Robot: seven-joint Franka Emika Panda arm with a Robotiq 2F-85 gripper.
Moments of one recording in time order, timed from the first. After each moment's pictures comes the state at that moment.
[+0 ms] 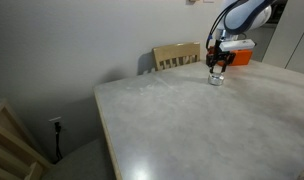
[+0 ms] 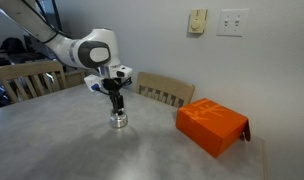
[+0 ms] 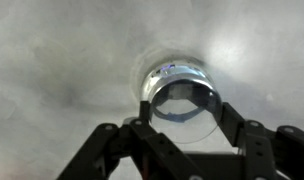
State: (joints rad) arm 0.15 0.66 -0.11 -1.73 -0.03 2.44 0.45
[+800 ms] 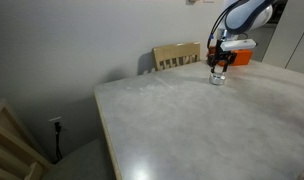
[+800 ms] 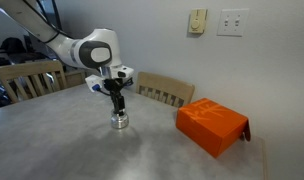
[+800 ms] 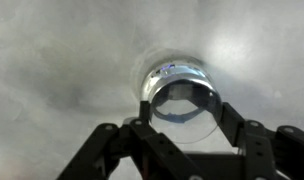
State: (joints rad) arm 0.14 0.66 -0.12 -1.73 -0.03 2.43 0.45
